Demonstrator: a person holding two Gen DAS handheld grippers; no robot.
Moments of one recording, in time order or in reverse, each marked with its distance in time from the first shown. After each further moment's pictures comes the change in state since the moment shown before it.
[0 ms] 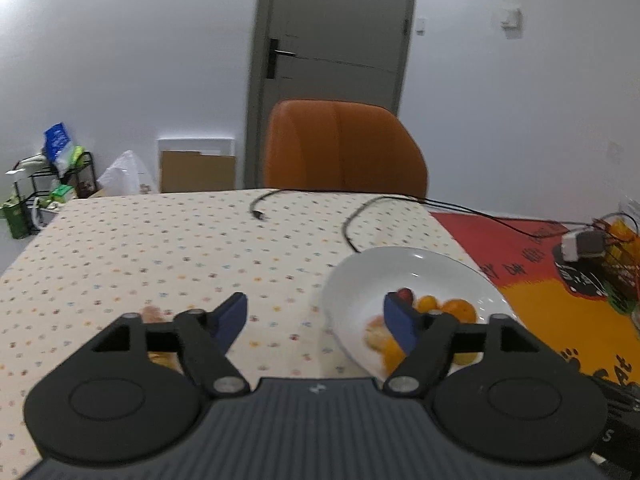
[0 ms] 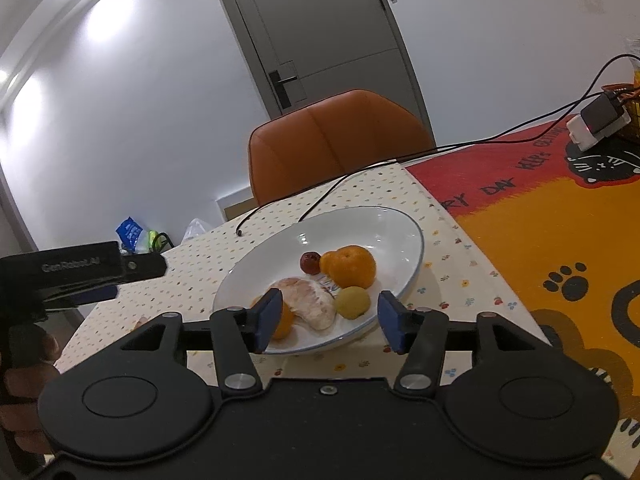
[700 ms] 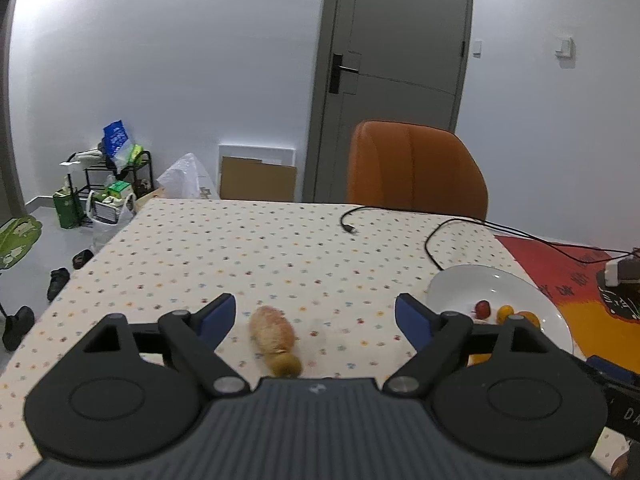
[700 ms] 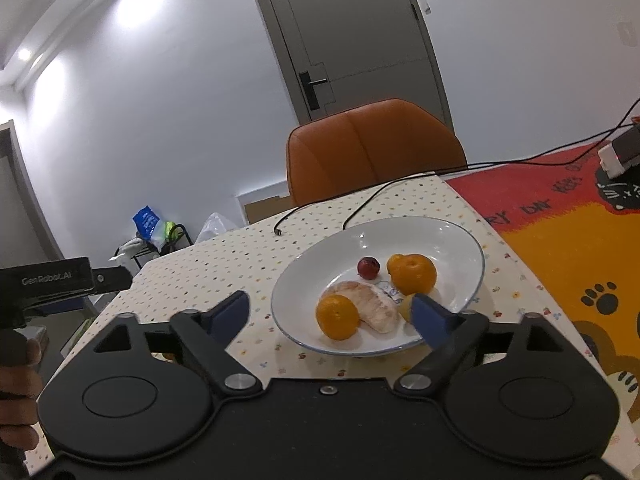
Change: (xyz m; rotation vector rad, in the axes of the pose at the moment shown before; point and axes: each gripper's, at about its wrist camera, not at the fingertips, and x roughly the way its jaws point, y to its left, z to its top) left arm -0.042 0.067 0.001 -0.065 -0.037 0.137; right arm -0.007 0.050 0.001 -0.077 -0.017 0.030
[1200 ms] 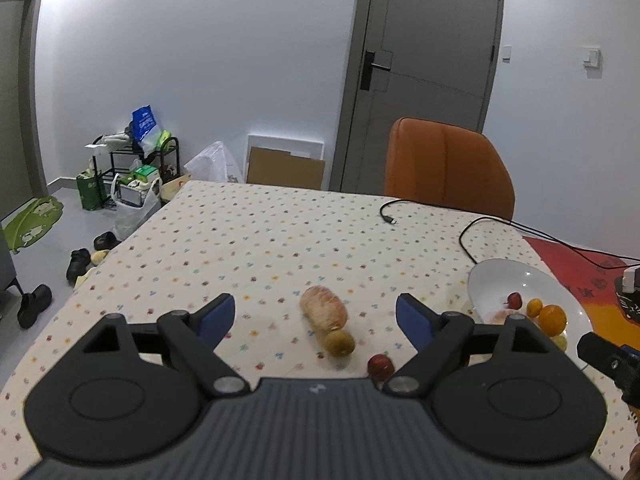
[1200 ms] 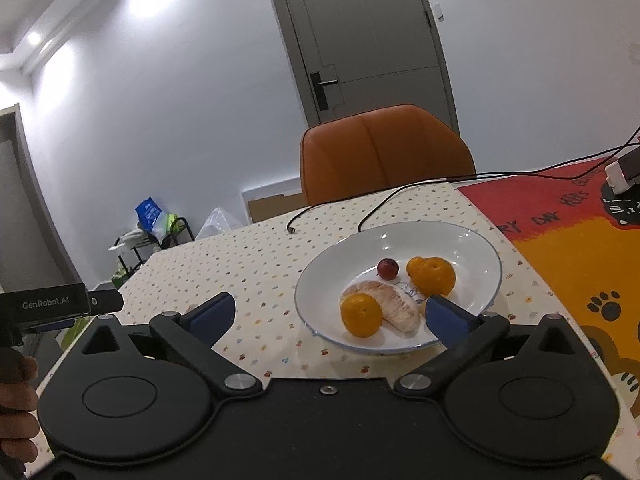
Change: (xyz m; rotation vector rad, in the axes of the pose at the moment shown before) left arm -0.013 0.038 -0.015 -0.054 0.019 0.056; right arm -0.004 0.025 -0.002 -0.054 0.005 -0.001
